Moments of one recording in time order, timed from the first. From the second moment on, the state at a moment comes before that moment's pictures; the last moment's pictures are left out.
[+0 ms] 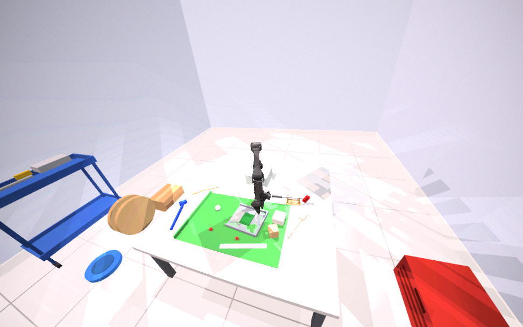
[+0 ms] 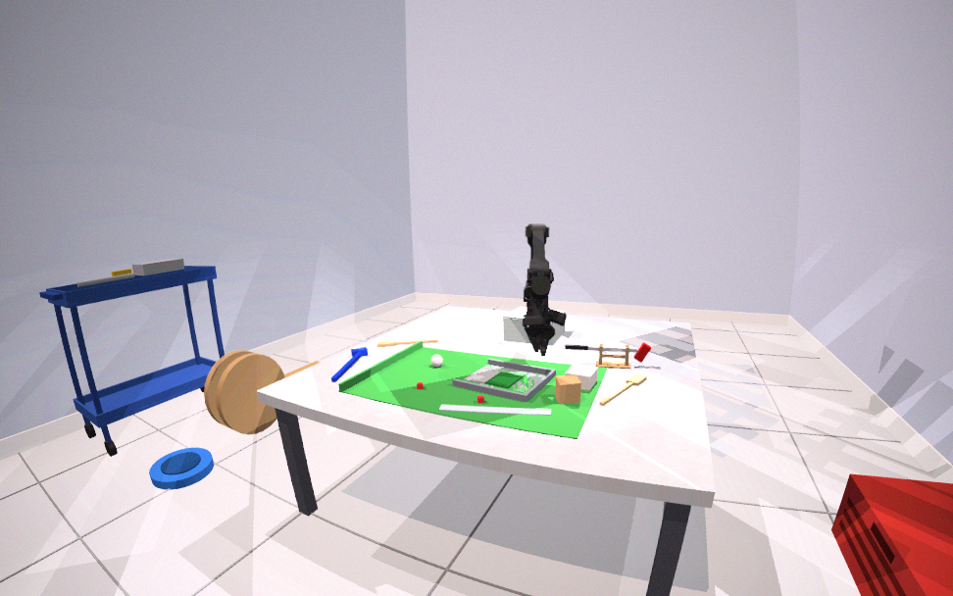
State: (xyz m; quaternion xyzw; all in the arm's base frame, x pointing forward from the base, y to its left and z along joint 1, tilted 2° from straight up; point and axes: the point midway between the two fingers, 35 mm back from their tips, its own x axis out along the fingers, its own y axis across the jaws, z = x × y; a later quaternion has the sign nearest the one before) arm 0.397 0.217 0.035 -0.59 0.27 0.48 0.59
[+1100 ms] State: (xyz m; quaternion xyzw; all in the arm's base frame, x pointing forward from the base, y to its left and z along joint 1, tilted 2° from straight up) arm 0.196 0.253 0.013 -0.47 0.35 0.64 0.49
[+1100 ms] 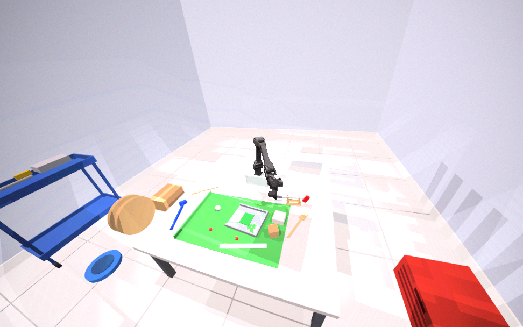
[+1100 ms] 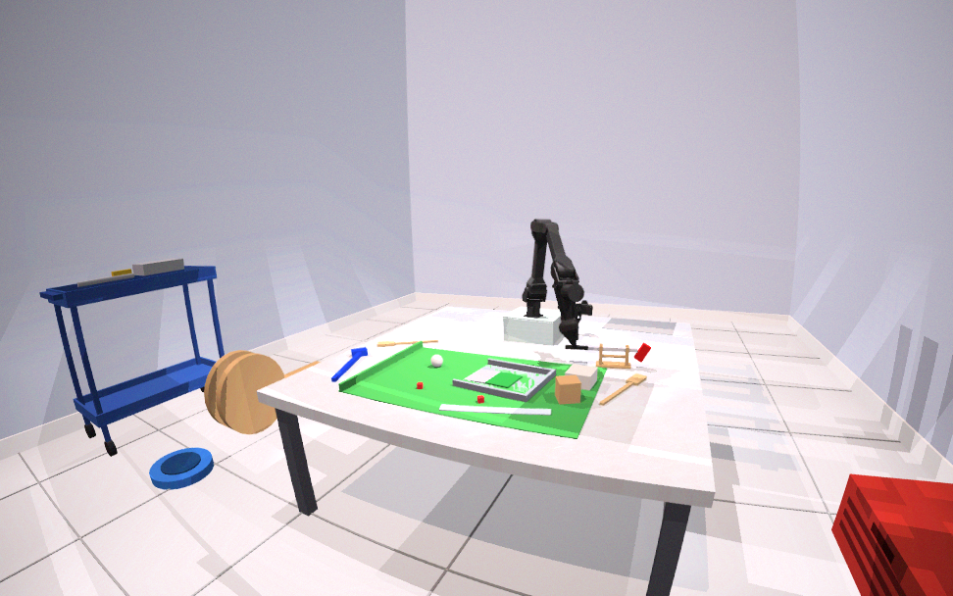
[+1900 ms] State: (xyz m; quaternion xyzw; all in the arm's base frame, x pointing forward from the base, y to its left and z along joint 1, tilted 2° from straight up) arm 0.195 0.255 -0.025 -0.47 0.35 0.64 0.49
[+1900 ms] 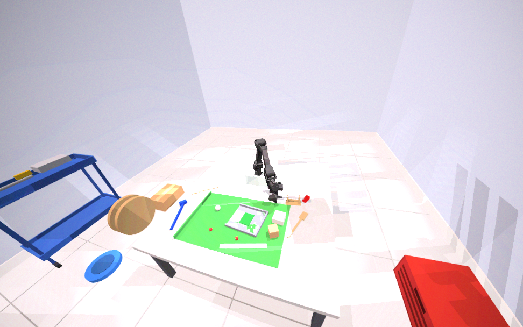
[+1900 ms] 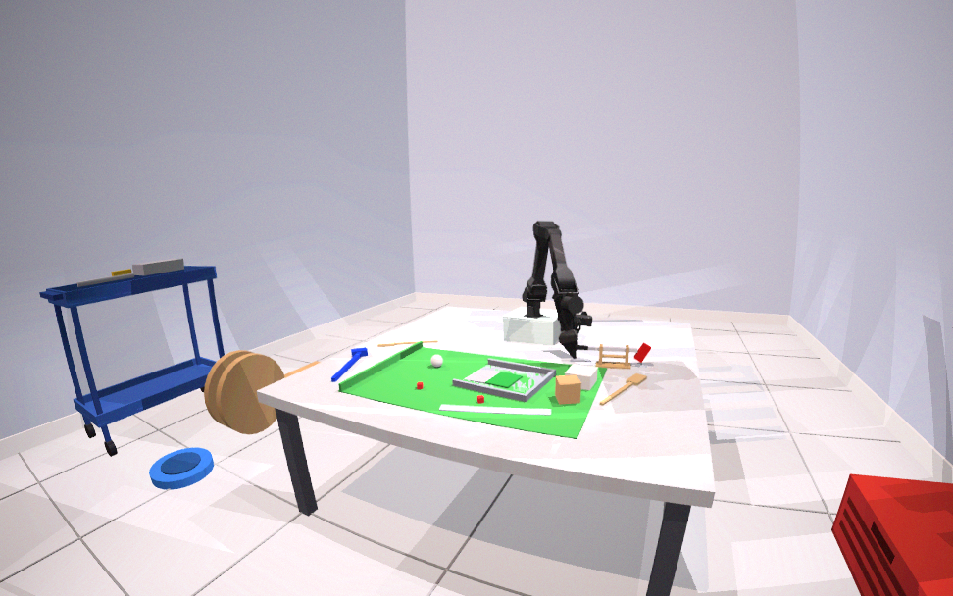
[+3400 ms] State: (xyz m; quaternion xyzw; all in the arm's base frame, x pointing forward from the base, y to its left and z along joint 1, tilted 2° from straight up) arm 0.196 0.249 0.039 -0.47 0.36 0.64 0.48
